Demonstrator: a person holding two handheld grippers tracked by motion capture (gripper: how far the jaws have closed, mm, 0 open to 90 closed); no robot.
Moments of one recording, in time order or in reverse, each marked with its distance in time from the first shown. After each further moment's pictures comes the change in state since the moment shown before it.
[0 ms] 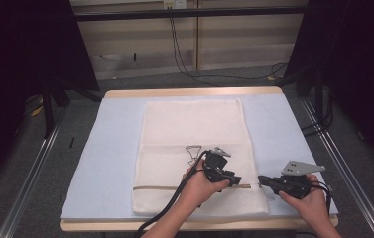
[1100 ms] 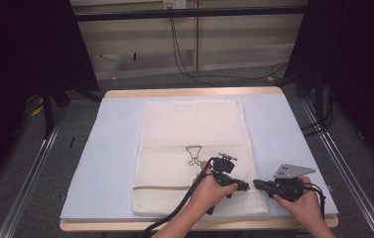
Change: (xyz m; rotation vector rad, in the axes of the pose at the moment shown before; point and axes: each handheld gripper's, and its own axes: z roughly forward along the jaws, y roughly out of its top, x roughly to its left) left arm -0.004 -0.007 0.031 0.036 -0.073 -0.168; right arm 0.006 -0.008 0.016 0.049 0.012 -0.028
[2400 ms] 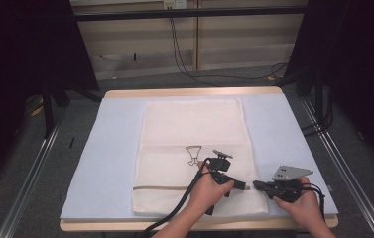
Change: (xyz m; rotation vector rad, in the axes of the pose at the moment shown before) left arm 0.005 0.000 -0.007 0.007 -0.046 -0.136; right arm 0.002 -0.002 0.001 0.022 -0.006 -0.047
